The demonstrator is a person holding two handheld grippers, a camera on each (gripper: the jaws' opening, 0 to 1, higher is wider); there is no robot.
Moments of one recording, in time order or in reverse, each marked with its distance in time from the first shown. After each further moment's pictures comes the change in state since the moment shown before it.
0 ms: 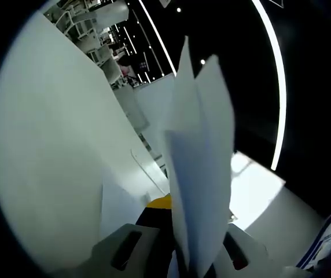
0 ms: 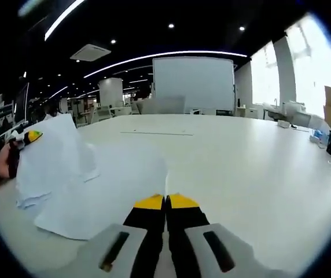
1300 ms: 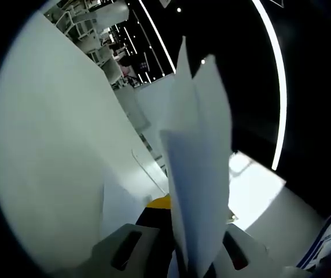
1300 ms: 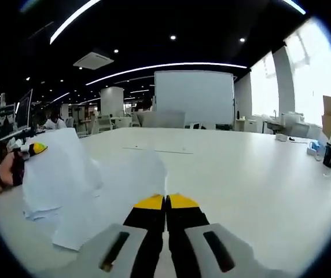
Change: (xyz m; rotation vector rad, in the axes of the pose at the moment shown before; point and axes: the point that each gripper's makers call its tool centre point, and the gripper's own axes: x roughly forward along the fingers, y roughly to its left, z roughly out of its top) left arm 0.000 0.003 0.001 0.002 0.000 0.005; right arm -0.018 0.006 0.037 -0.024 -0.089 -0.004
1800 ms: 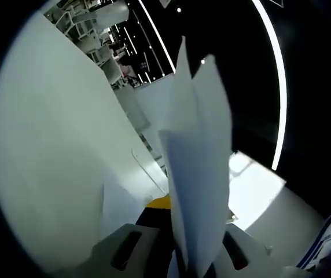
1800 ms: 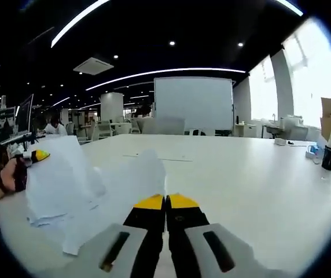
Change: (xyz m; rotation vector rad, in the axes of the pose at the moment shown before) left arm 0.000 -0.001 -0.001 0.000 0.000 -0.001; right arm -0.008 0.001 0.016 0.003 -0.043 -0.003
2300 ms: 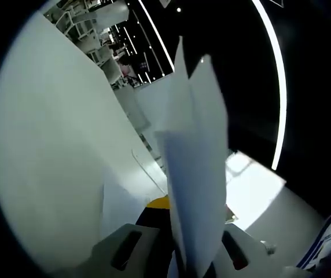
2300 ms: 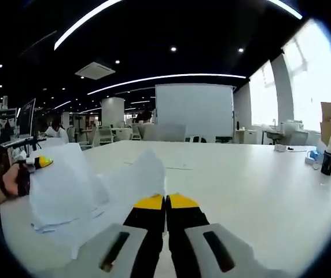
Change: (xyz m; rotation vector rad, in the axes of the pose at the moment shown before) left arm 0.000 0.001 0.001 0.003 0.001 0.000; right arm -0.008 0.004 0.019 -0.008 -0.044 0.003
